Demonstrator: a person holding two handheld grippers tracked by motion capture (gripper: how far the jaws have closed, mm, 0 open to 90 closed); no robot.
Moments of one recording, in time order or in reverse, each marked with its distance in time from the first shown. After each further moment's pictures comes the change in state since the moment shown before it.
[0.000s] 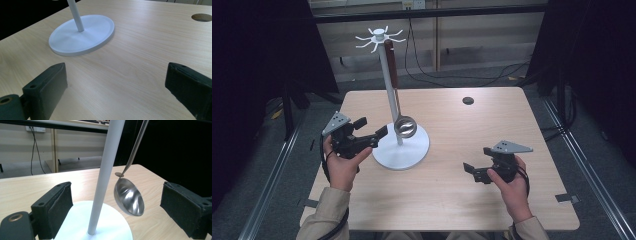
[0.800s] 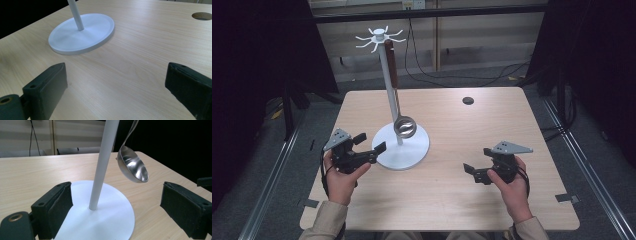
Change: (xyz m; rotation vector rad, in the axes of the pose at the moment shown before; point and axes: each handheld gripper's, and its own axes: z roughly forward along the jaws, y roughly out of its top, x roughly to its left) left arm 0.005 -0.041 -0.010 0.055 -0.007 -0.011; right arm 0.000 -0.002 0.000 0.007 0.001 0.000
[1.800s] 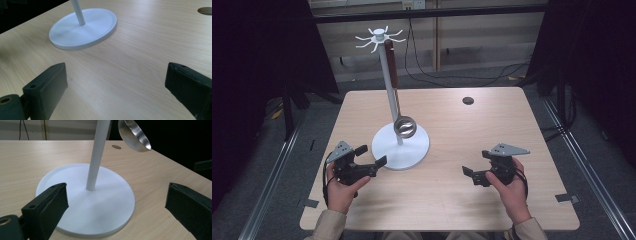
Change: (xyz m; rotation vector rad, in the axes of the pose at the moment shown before) left arm 0.010 -0.040 0.000 0.041 -0.046 0.003; right arm 0.002 -0.006 0.004 0.026 0.010 -0.009
